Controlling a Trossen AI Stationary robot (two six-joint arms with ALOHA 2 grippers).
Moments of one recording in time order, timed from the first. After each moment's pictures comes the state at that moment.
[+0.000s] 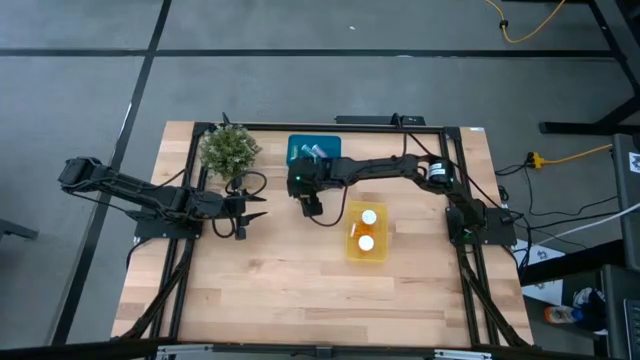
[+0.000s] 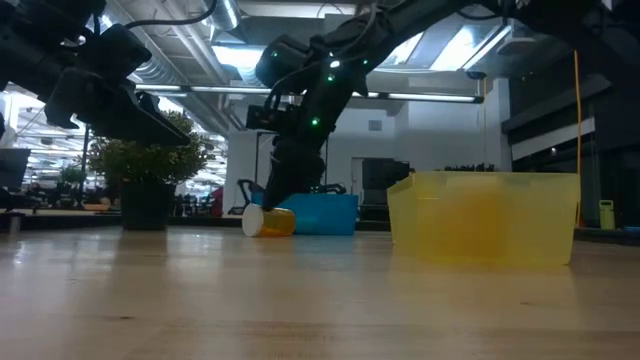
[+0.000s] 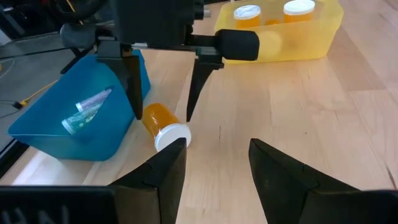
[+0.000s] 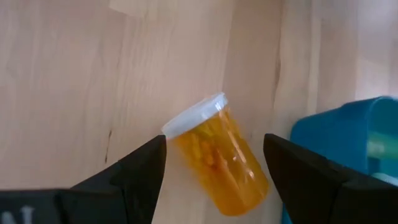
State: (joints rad) left arm -0.16 0.67 0.17 0.08 -0.40 0.03; right arm -0.15 2.25 1.76 -0.50 0.09 -0.40
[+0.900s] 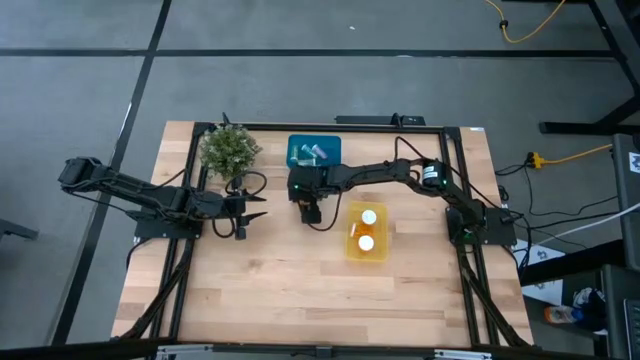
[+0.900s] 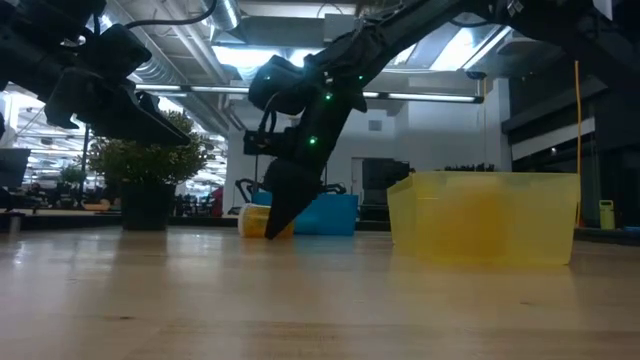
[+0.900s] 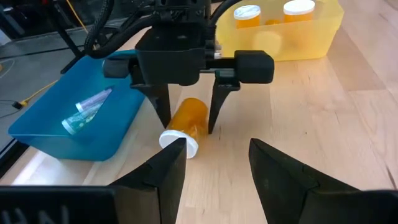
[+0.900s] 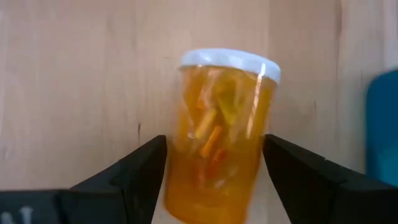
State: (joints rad) left arm -0.16 0.67 0.17 0.08 -0.40 0.03; right arm -0.13 2.31 1.76 -0.55 0.06 -0.21
